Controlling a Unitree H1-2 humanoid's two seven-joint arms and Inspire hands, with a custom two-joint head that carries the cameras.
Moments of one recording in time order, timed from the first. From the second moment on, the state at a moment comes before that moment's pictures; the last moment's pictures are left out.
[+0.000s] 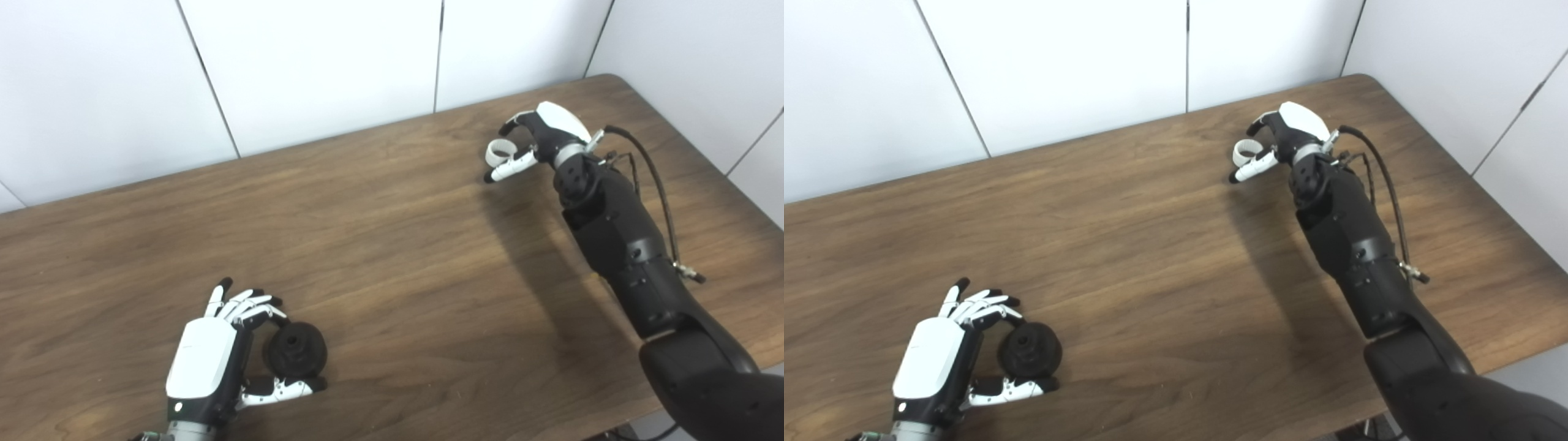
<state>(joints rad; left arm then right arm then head) 0.07 0.27 -0.31 -0.13 0.90 -0.13 0.09 -0.51 -0.44 0.01 0.26 -0.78 0.48 0.26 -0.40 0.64</state>
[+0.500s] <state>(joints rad) 0.07 0.27 -0.31 -0.14 0.90 -0.13 0.09 -0.52 -0.47 0.04 0.31 -0.76 0.48 0.23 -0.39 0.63</state>
